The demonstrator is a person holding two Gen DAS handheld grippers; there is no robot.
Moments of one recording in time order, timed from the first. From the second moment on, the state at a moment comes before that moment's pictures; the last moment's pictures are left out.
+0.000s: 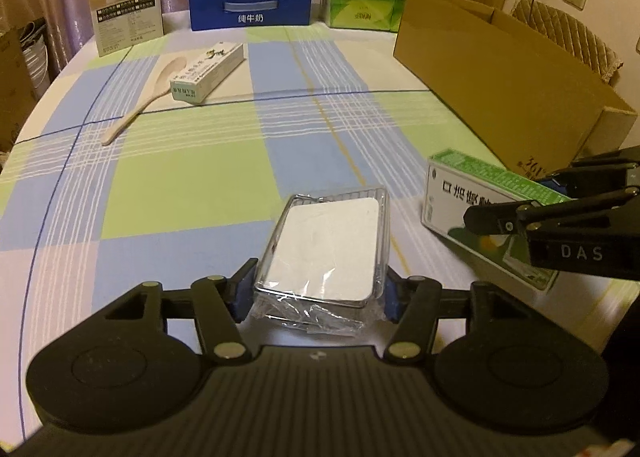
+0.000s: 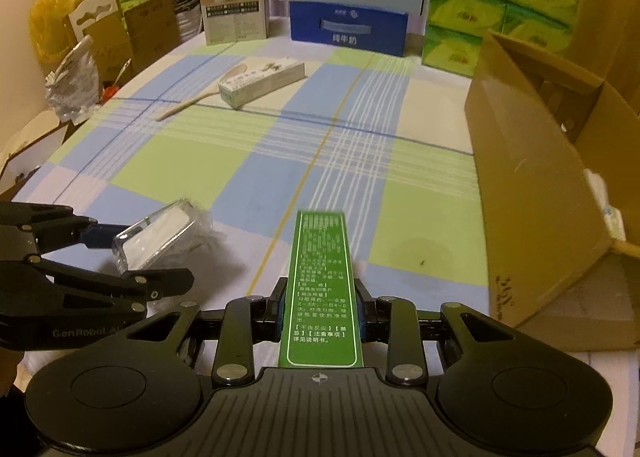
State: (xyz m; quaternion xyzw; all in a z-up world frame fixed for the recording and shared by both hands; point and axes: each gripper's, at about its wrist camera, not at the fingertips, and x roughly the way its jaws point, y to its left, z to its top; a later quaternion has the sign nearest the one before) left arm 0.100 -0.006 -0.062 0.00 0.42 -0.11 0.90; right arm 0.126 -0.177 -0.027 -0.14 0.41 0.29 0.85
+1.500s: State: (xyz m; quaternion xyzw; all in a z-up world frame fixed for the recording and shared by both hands) left arm 0.069 -0.086 0.027 0.02 0.37 -0.15 0.92; right arm 0.098 -0.269 0.065 -0.06 0.33 0.24 0.91
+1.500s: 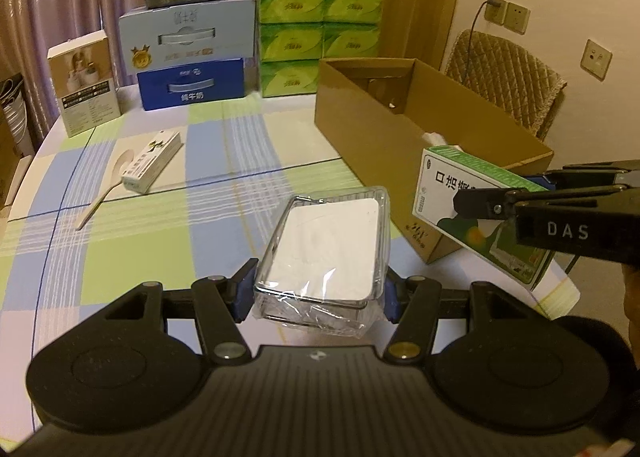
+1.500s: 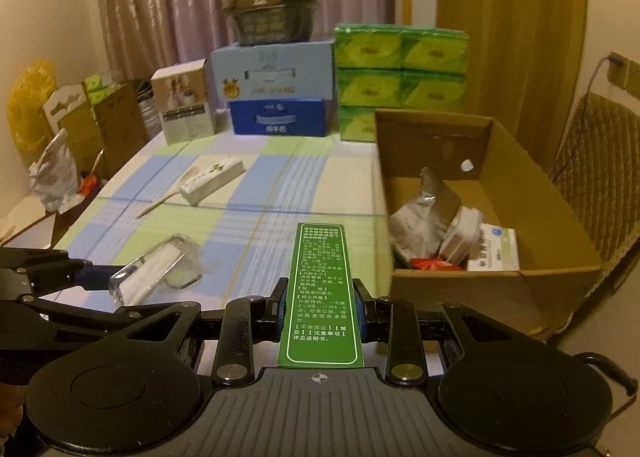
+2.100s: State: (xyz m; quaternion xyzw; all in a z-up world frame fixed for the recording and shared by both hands) left arm 0.078 -0.135 0.053 0.03 0.34 -0.19 0.92; right arm 0.097 -0.315 0.089 -0.05 0.31 0.20 0.93
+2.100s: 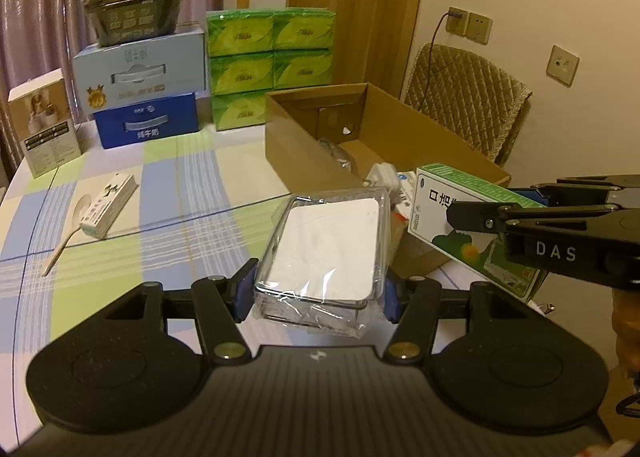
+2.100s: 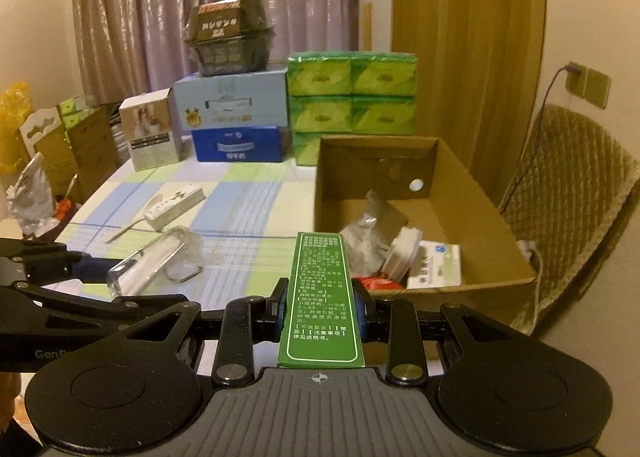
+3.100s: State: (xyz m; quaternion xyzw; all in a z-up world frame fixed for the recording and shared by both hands) left arm 0.135 -0.217 0.071 0.02 0.33 -0.24 0.91; right arm 0.166 -0.368 0.092 -0.06 0.30 0.16 0.94
